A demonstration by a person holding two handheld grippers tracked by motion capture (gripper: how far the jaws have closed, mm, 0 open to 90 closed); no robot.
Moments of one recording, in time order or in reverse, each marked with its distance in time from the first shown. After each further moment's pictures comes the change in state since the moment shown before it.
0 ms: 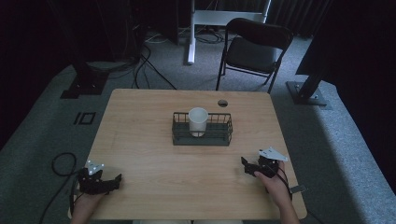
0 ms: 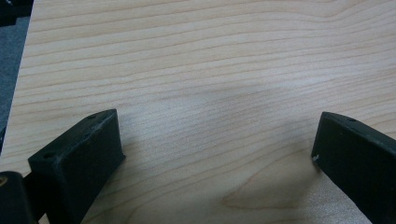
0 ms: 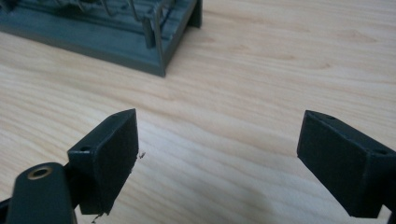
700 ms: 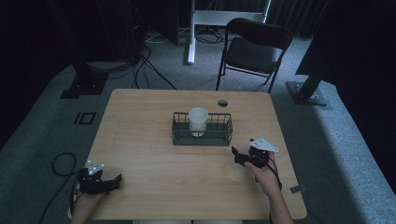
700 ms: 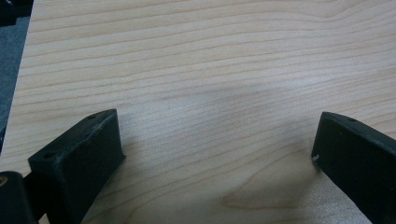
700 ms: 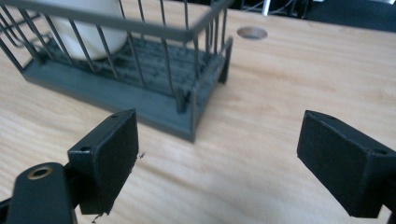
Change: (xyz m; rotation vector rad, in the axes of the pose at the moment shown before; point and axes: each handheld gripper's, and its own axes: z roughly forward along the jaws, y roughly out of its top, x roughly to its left) left arm 0.000 0.000 0.000 -0.001 -0.001 -0.001; right arm 0.023 0.035 0.018 -0.086 0.025 -0.022
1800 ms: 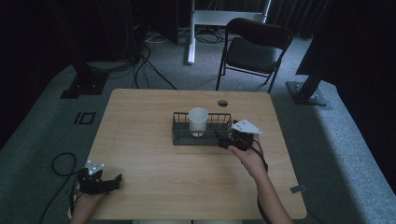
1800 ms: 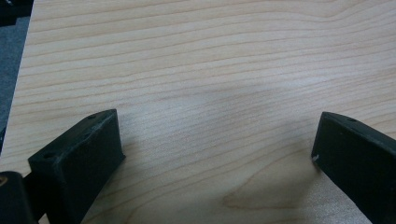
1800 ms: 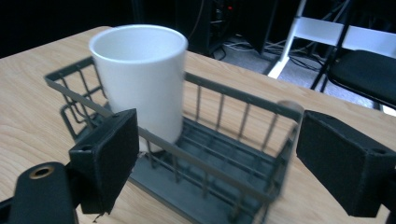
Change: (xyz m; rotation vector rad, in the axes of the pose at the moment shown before) left arm 0.000 0.000 0.000 0.000 0.000 0.000; right arm 0.044 0.078 0.019 -0.095 0.073 -0.097
